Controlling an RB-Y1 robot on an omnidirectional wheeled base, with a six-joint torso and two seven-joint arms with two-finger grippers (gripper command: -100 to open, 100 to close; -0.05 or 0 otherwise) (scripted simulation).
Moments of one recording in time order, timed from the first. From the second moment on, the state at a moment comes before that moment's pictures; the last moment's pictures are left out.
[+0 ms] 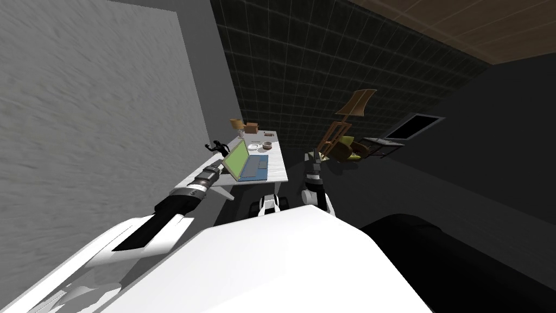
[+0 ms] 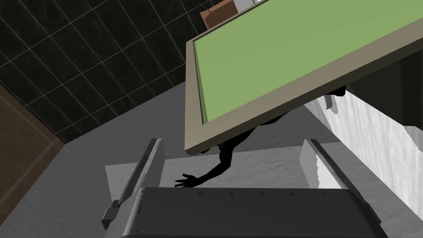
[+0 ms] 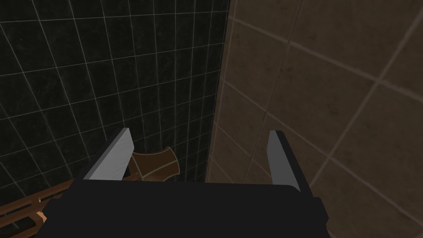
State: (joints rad) left arm 0.57 0.68 0.05 -2.51 -0.07 0.45 0.26; right arm 0.53 0.01 -0.01 -2.30 0.04 -0.44 -0.03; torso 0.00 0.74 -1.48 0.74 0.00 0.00
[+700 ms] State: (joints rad) left arm 0.57 0.73 0.09 -2.49 -0.16 0.42 0.20; right arm 0.53 0.01 -0.01 -2.30 0.04 -0.44 -0.03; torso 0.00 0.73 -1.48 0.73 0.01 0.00
